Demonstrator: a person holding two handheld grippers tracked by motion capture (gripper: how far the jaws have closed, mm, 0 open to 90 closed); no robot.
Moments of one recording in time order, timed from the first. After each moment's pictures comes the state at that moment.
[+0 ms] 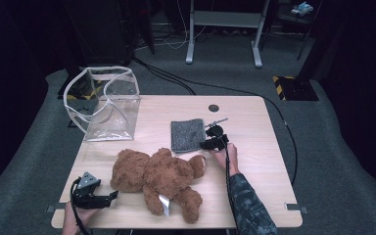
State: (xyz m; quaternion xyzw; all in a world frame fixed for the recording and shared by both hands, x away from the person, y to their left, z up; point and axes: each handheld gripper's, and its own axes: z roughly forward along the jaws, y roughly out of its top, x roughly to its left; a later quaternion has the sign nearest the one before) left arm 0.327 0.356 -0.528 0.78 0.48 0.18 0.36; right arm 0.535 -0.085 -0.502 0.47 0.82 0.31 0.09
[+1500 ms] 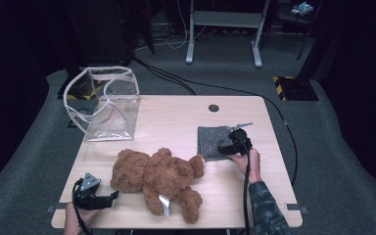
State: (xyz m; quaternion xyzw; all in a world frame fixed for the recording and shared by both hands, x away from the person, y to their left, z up) left arm 0.326 0.351 -0.531 0.78 0.47 0.20 0.35; right arm 0.506 -0.145 -0.480 0.50 0.80 0.29 0.14
